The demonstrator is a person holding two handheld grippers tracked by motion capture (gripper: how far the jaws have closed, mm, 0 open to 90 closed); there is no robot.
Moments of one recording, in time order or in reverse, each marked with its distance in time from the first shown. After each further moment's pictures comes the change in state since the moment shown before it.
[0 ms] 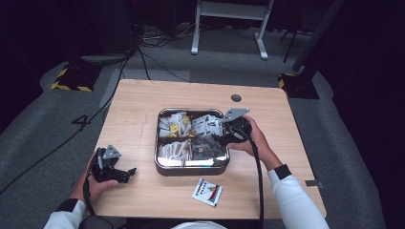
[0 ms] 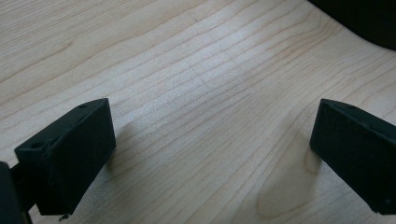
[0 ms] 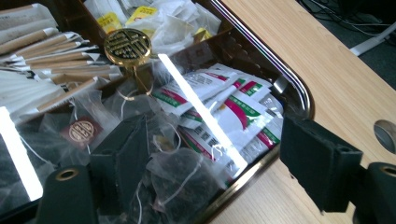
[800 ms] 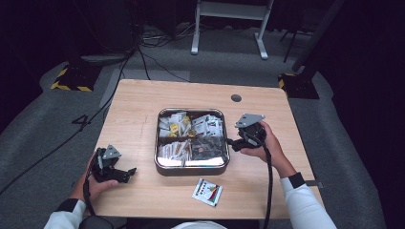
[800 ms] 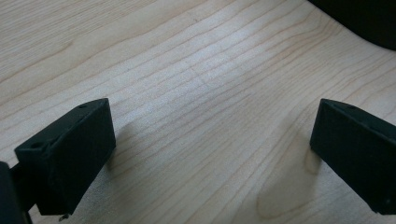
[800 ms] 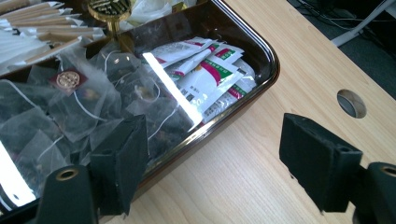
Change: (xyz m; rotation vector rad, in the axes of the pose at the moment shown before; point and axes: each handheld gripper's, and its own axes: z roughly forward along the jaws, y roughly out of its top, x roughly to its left) left arm 0.000 0.000 0.000 -0.003 0.002 -0.002; right arm -0.005 -0.030 -0.031 0.010 -0.062 0.002
